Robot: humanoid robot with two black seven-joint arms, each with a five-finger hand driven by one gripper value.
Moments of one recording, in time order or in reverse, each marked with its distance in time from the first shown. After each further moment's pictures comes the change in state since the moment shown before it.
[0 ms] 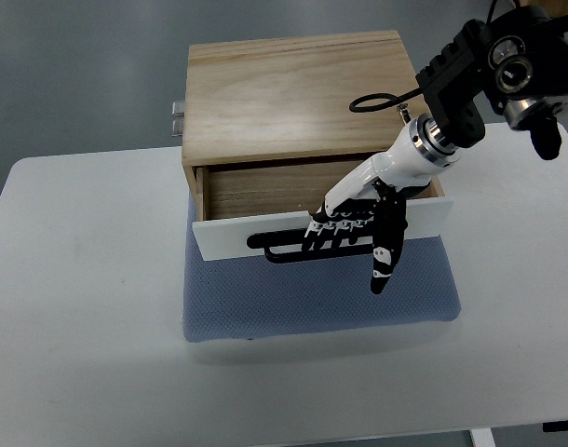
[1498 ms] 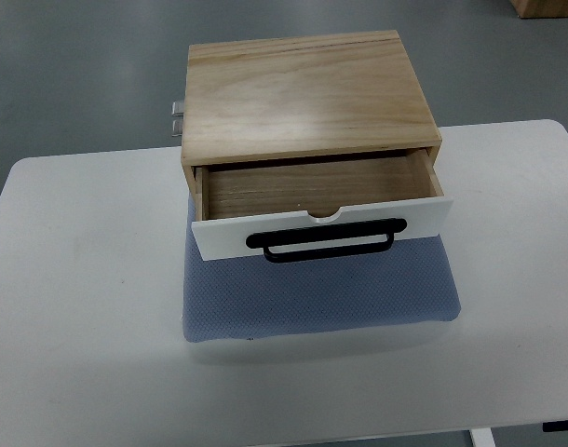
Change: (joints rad) left arm 0.000 0.000 0.000 0.000 0.000 0.000 0.000; right arm -0.338 -0.369 0.693 -0.514 0.348 -0.340 0.091
